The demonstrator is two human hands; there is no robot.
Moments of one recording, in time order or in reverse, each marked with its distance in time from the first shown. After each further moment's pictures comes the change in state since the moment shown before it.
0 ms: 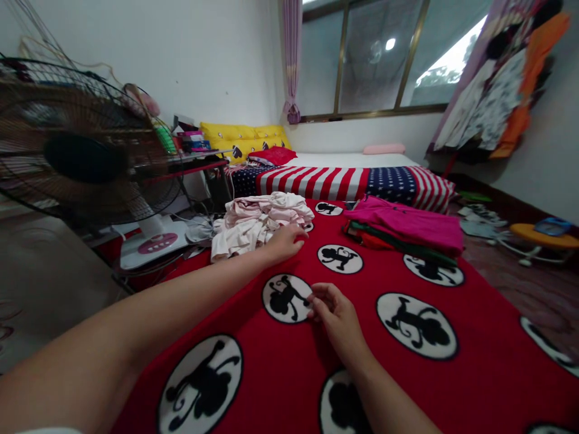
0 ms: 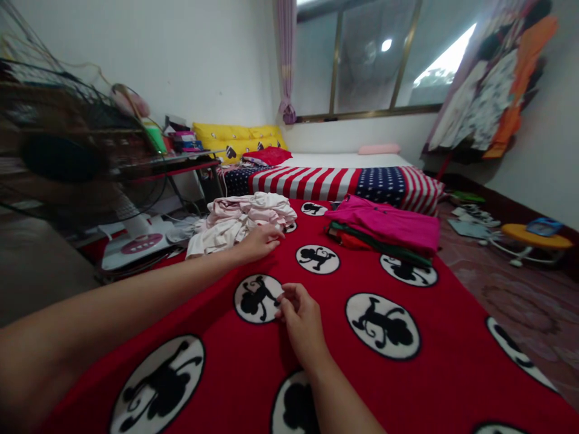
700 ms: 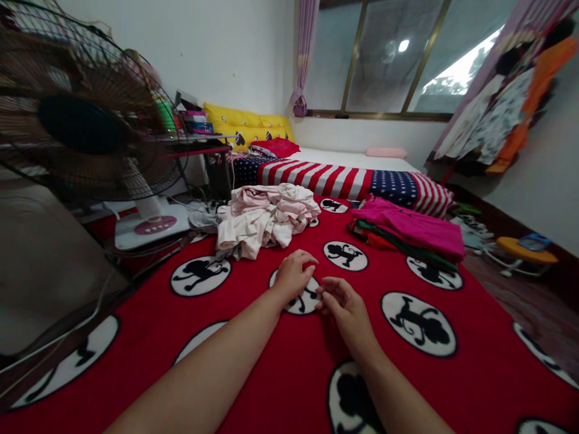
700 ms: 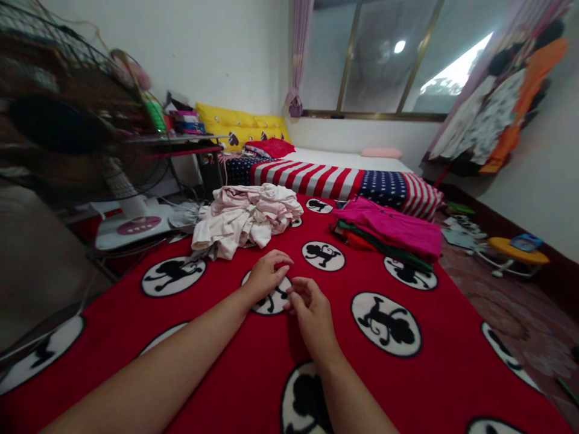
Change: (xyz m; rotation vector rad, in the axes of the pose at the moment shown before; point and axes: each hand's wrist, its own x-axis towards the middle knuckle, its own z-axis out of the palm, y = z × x) left_hand -0.077 0.014 0.068 -0.296 0.208 -0.164; right_hand -0.003 -0.008 -0.002 -0.062 0.003 0.015
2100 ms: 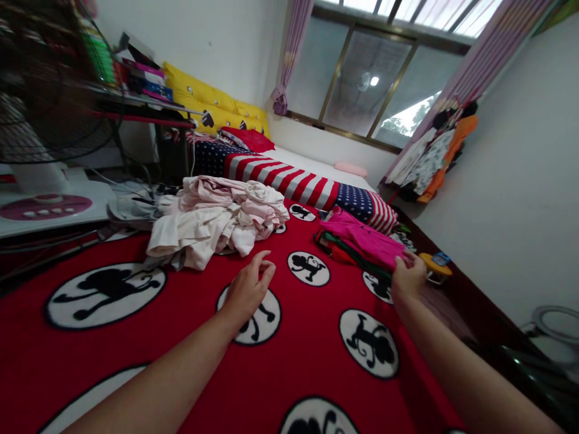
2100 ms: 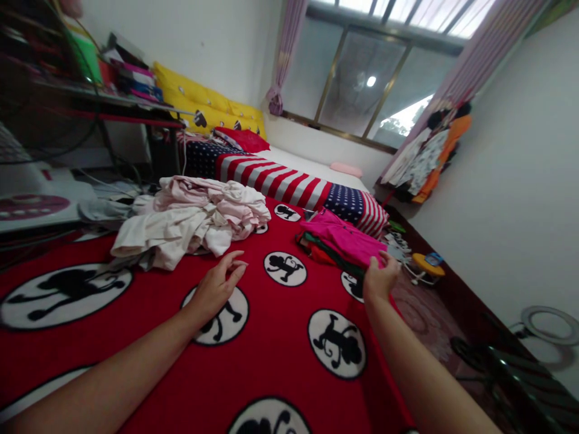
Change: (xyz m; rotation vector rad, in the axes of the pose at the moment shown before) left_hand 0.003 0.000 0.002 -0.236 0.087 -0.233; right_hand 0.124 -0.063 -0.205 -0.642 0.899 -0.400
